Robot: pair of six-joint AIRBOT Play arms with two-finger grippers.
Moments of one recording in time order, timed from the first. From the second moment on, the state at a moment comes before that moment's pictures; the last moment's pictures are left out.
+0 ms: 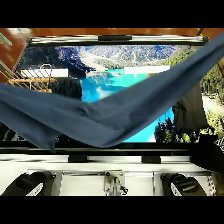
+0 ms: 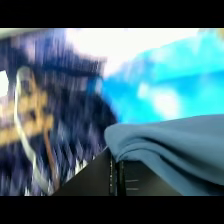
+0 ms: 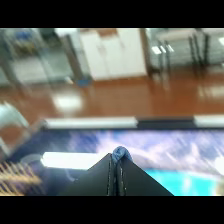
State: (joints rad) left arm -0.36 -0.68 1.64 1.66 -1.55 -1.46; right arm 0.23 -0.59 1.47 1.68 -0.94 -1.41
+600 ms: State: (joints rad) left arm -0.36 -0.74 0.89 1.70 -1.12 -1.64; right arm 0.23 -1.03 1.47 1.33 -1.14 -1.34
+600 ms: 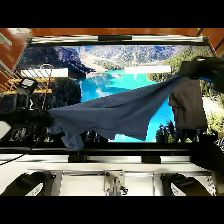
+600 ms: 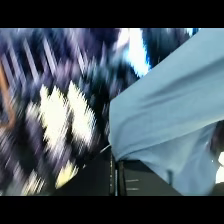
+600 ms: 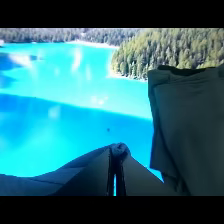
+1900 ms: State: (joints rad) left arm -0.10 -1.00 0.72 1.33 -1.22 -1.59; right arm -0.12 -1.20 1.12 1.76 -1.43 -1.50
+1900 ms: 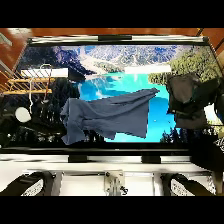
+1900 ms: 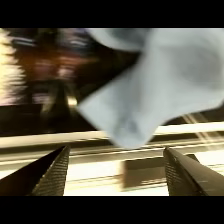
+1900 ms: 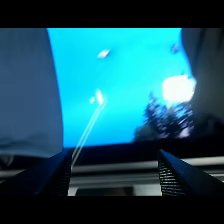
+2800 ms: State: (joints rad) left arm -0.14 -0.96 0.60 1.18 -1.02 -1.50; right arm -0.02 -1.24 0.66 2.17 -1.16 -1.55
